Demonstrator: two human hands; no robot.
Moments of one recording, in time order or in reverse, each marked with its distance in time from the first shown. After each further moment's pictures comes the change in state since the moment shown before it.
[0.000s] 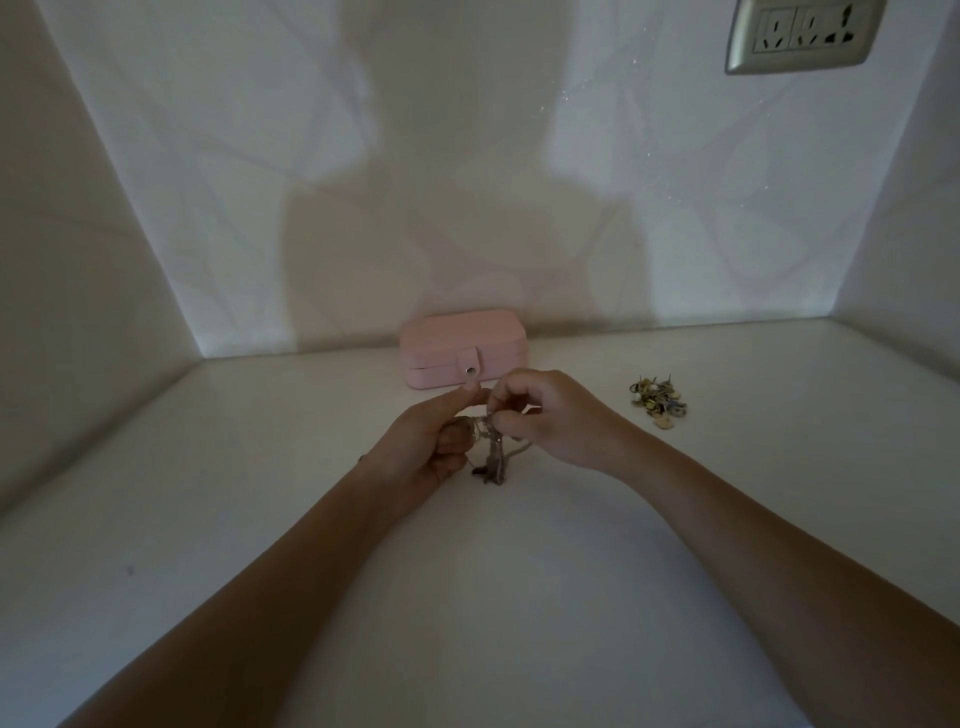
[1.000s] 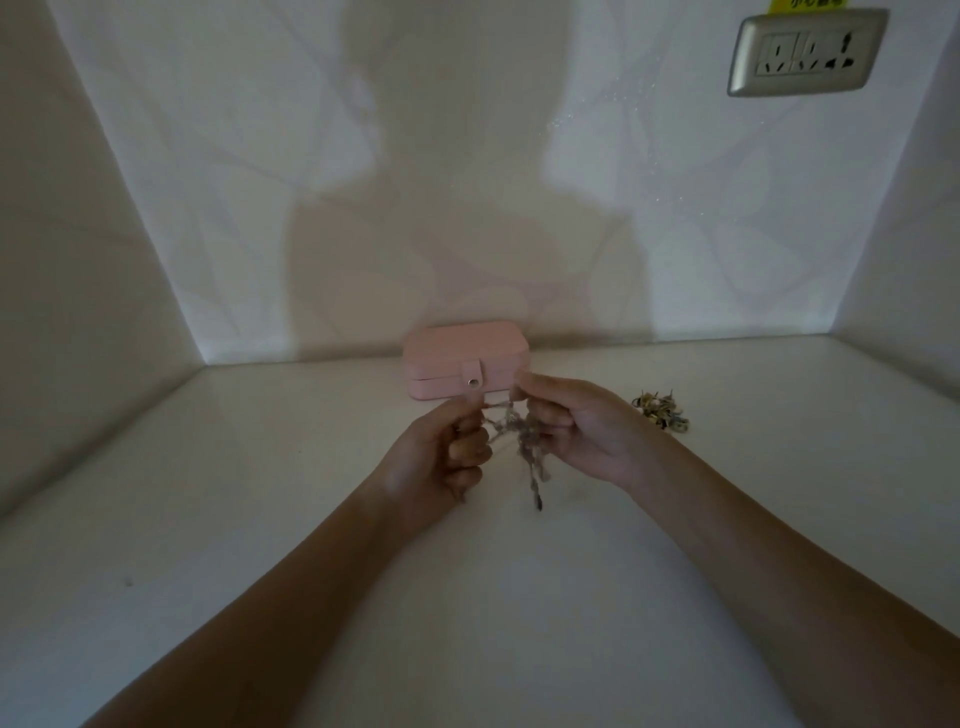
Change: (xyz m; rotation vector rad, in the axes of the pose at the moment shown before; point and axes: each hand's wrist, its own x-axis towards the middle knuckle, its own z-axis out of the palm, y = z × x) left_hand -0.007 0.005 0.010 -0.212 -0.043 -0.055; right_hand 0.004 0.000 -0.011 0.923 -0.003 0.317
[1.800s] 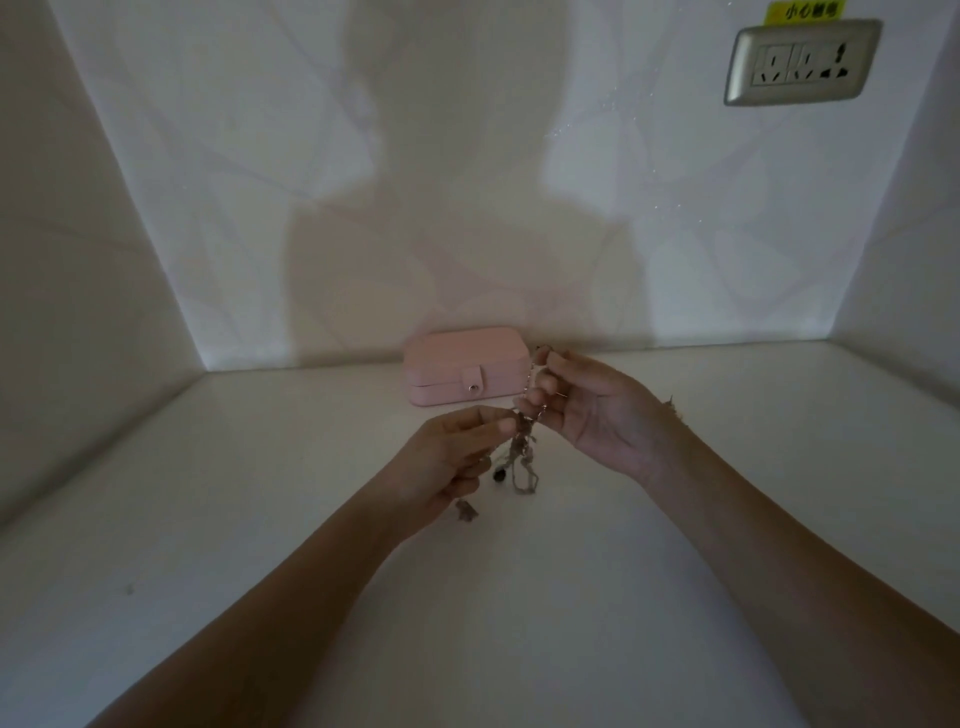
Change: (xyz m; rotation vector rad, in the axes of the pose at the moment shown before) left_hand -0.004 0.004 0.003 0.361 -0.060 0.103; right_hand -0.005 -0.014 -0.003 0.268 -0.070 -0.144
